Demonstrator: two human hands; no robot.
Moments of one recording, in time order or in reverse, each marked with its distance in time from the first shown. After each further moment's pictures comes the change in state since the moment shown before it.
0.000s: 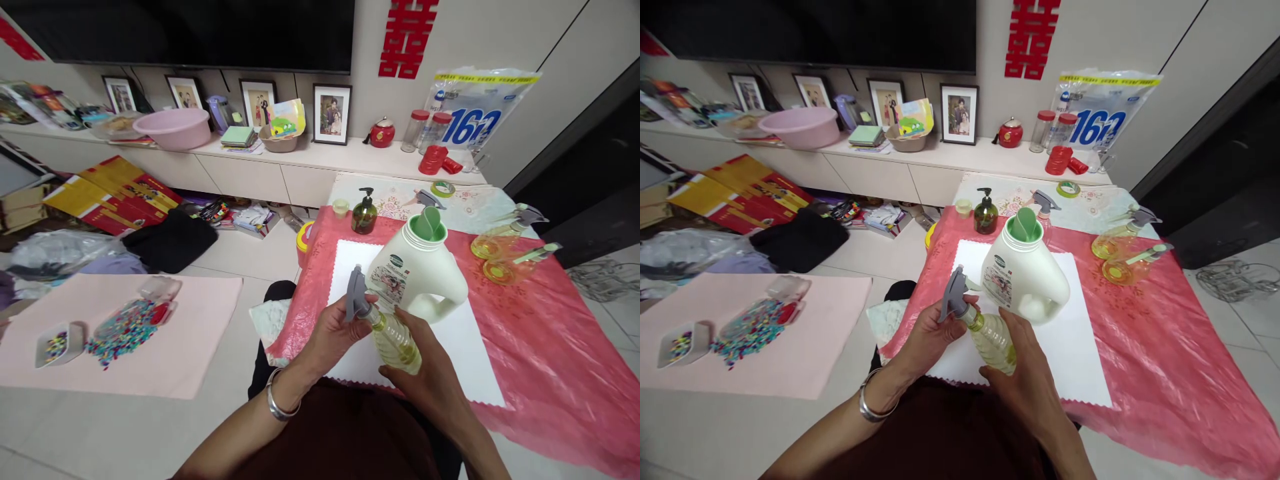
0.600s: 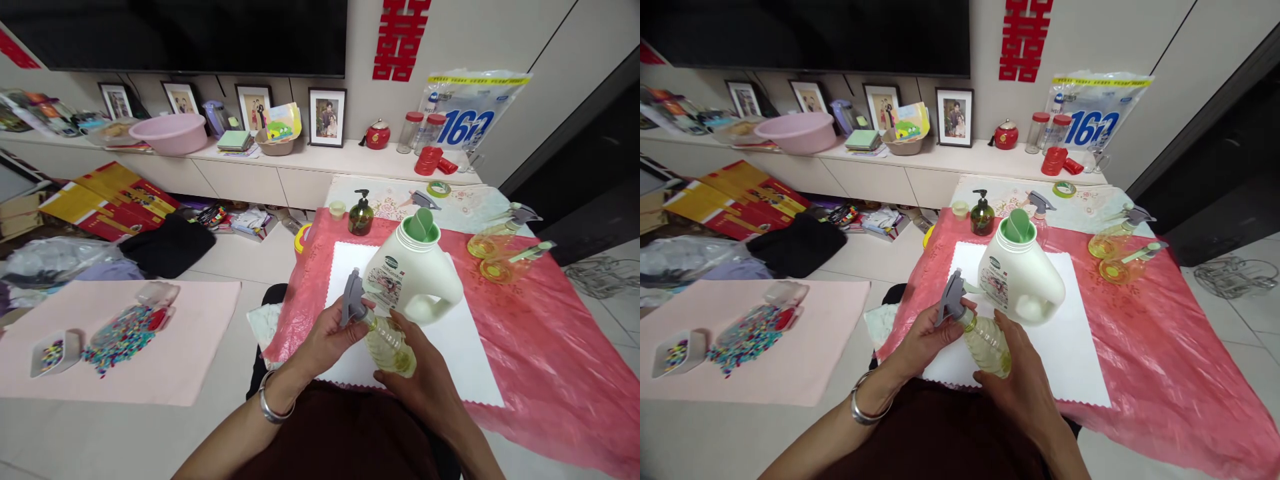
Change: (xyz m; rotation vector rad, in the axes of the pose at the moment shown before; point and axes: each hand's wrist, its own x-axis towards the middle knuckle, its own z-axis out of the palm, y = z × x) left_hand -0.002 0.012 -0.003 0.133 -0.068 -0.097; right_hand -0.004 0.001 0.004 0.159 -0.050 0.151
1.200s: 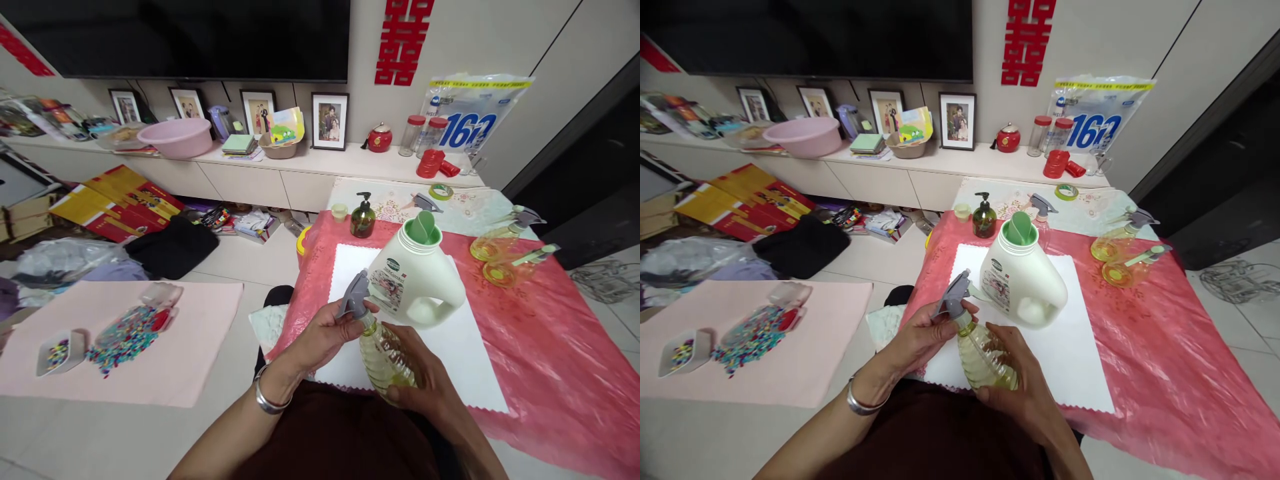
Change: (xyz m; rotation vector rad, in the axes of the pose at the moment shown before) left_hand 0.003 0.016 -0.004 -0.195 -0.119 -0.045; right_hand -0.002 0.002 -0.007 0.652 -0.276 0.058
